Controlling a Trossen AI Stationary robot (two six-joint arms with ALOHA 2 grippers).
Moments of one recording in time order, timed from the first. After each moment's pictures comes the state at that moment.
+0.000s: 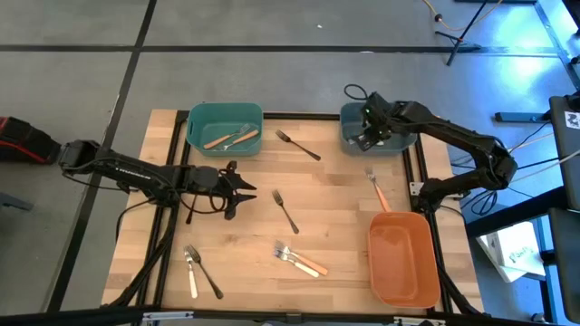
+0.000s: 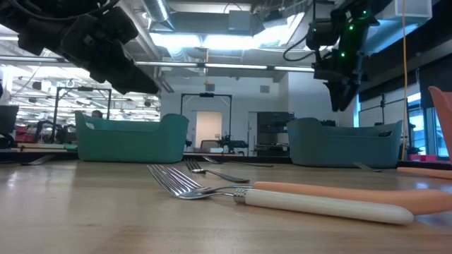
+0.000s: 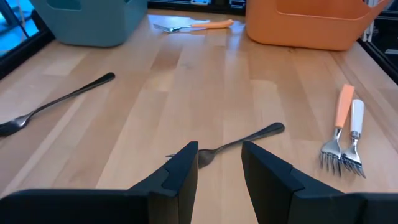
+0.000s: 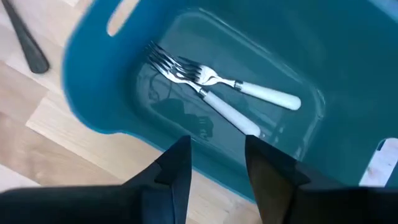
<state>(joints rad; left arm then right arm) -0.06 0.99 0.35 0.21 -0.14 -0.13 -0.66 1.34 1.11 -1.02 0.23 0.25</state>
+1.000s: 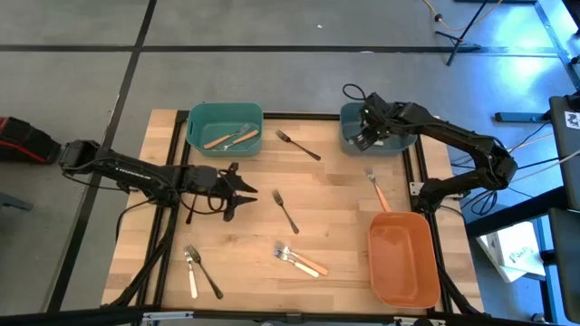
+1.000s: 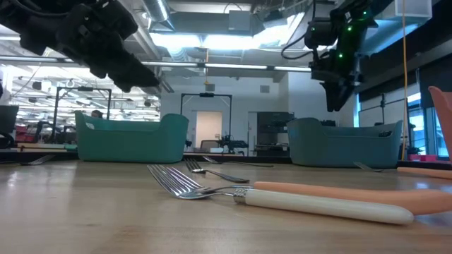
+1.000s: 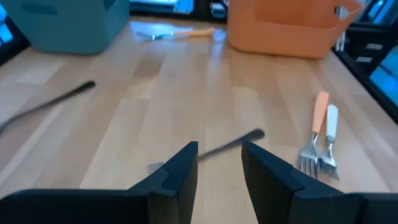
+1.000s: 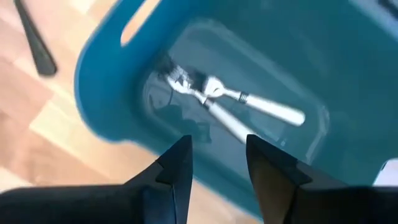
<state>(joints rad) -0.06 0.99 0.35 0.25 -0.08 -0.13 -0.66 1.34 1.10 -0.96 0.24 0.20</state>
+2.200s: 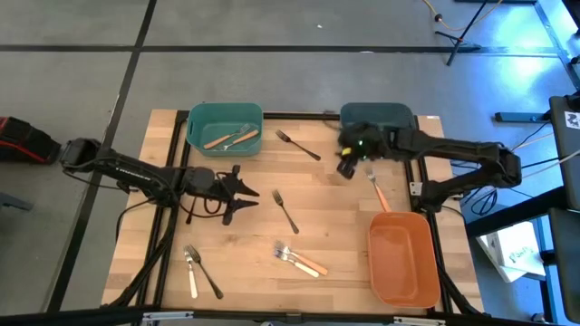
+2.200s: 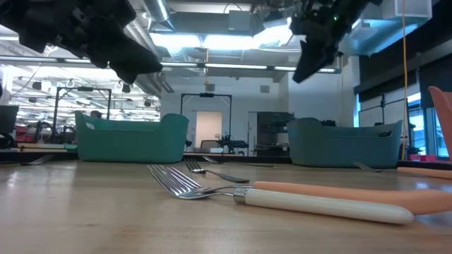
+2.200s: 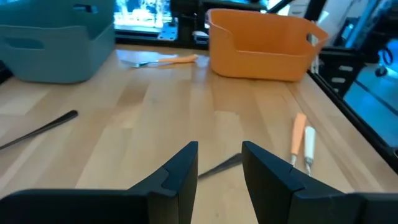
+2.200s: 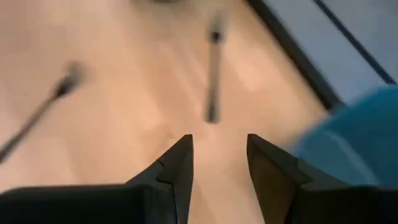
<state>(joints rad) -0.11 1.00 0.35 0.34 -0.06 -0.13 -0.23 1.28 1.10 -0.71 0.19 0.12</state>
